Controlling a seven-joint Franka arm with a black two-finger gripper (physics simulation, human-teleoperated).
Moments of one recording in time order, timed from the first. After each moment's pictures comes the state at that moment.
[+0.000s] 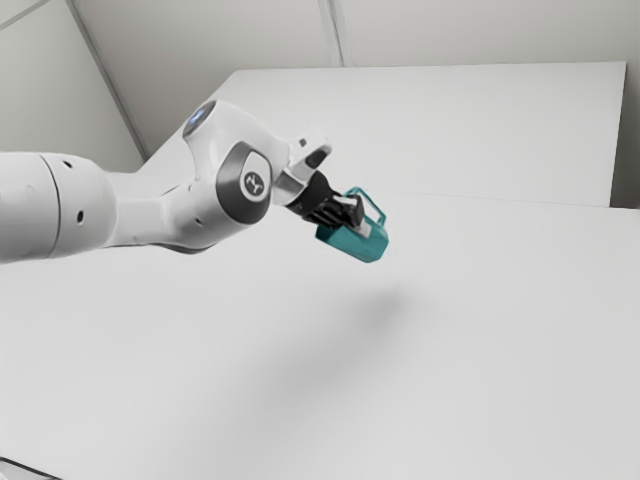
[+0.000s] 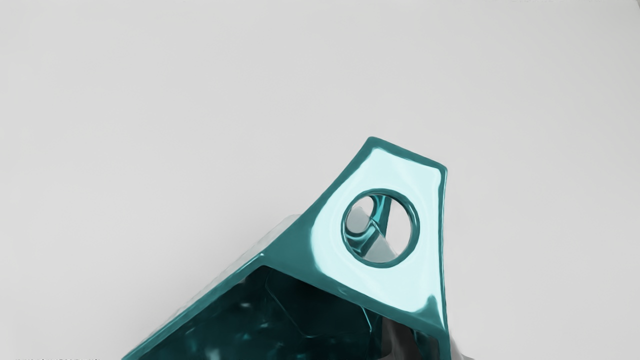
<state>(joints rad) -0.36 0.06 0.05 -2.09 -0.60 2.57 0.25</state>
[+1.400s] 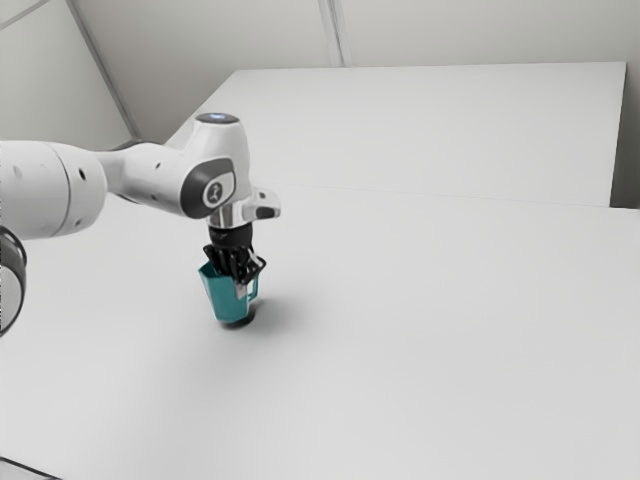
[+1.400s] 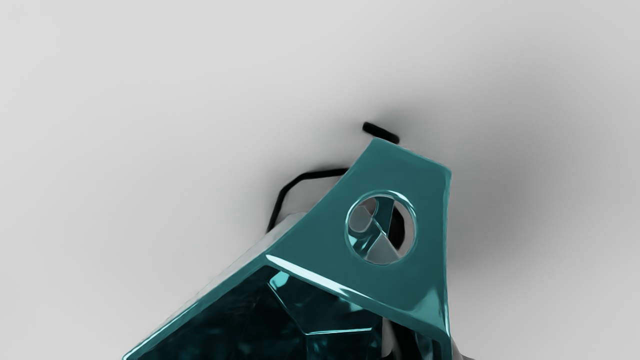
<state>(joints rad) -0.22 0.18 0.17 -2.02 0.10 1.99 0.08</state>
